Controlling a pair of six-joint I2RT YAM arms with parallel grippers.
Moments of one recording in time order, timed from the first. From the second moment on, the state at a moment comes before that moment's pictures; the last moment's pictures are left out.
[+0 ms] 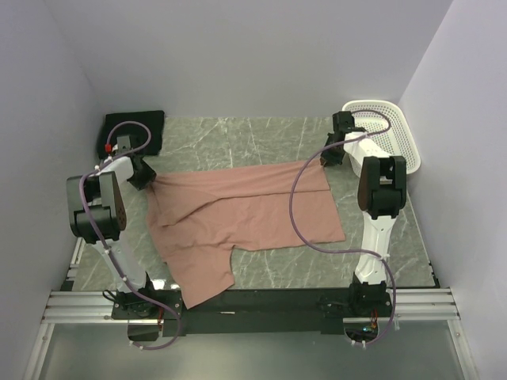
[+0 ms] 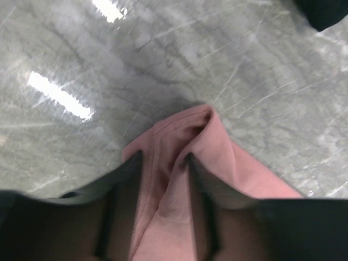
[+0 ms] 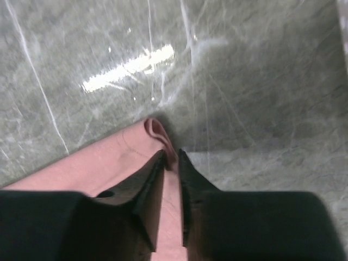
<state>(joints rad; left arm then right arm) 0.17 1.89 1.22 -0.36 -0.12 -0.64 0.03 2.20 1.72 -0.59 0.00 0.47</state>
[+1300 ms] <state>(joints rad) 0.06 1.95 1.30 -0.39 -0.19 -0.63 0.06 1.94 1.28 -0.43 -0.05 0.54</state>
